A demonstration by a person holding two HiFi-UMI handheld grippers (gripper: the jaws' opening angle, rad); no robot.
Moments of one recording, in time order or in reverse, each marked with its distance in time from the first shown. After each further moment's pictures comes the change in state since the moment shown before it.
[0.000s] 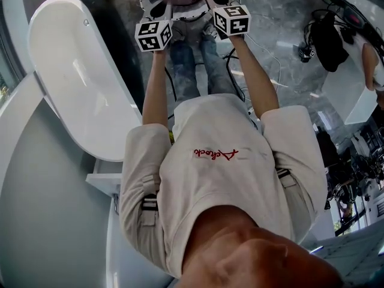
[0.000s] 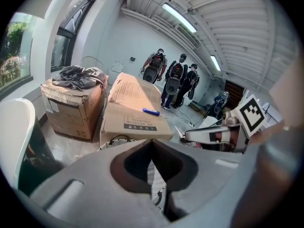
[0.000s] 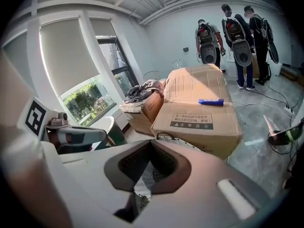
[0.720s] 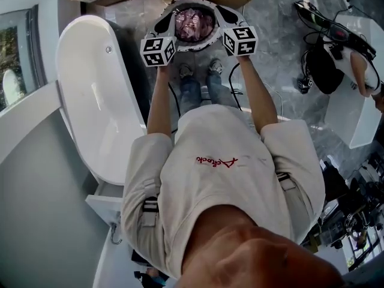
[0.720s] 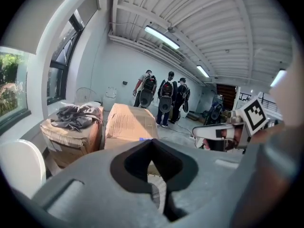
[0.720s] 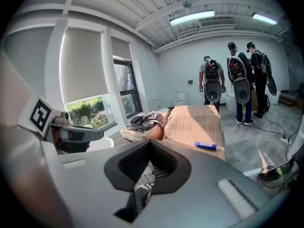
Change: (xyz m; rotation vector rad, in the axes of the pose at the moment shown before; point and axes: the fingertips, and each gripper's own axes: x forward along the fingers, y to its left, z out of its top) left arm -0.077 -0.052 0.131 0.164 -0.221 0.006; right arm -0.112 0.029 0.131 -0.157 -0.293 -0.043
